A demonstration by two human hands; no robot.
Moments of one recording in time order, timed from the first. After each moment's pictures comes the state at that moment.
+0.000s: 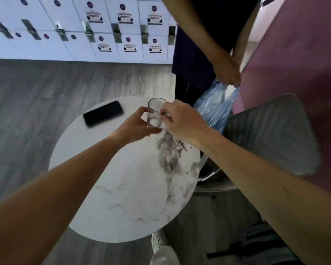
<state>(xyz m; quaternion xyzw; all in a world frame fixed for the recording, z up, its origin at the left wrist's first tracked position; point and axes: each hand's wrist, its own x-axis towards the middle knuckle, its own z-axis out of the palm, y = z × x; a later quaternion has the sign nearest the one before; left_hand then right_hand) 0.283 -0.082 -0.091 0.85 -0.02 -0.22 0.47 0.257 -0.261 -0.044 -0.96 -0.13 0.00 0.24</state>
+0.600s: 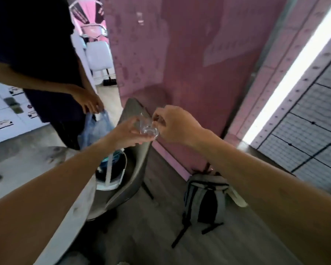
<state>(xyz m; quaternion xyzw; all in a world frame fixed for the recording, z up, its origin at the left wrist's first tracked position) 0.038 -0.380 0.040 0.75 -0.41 -0.28 0.43 -0.111 -0.506 0.101 -0.97 0.15 -0.13 0.17</state>
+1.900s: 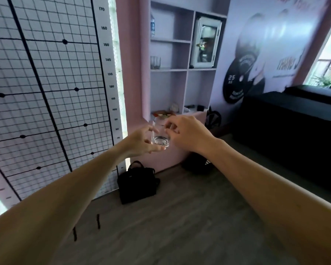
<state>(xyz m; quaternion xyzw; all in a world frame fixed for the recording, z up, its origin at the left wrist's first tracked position) -0.870 -0.888 0.182 0.25 -0.86 -0.40 0.19 -1.011 -0.753 0.236 -0.61 0.75 -0.26 -0.04</state>
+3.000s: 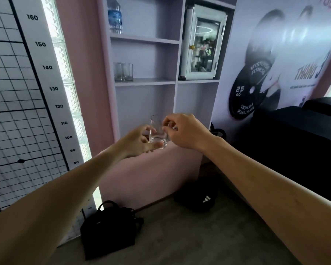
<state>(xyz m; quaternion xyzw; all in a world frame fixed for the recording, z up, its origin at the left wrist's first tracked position) -1.292 -1.164 0.188 0.26 -0.85 -0.39 0.24 -1.439 -1.036 0.247 -0.63 0.72 -0.28 -0.02</state>
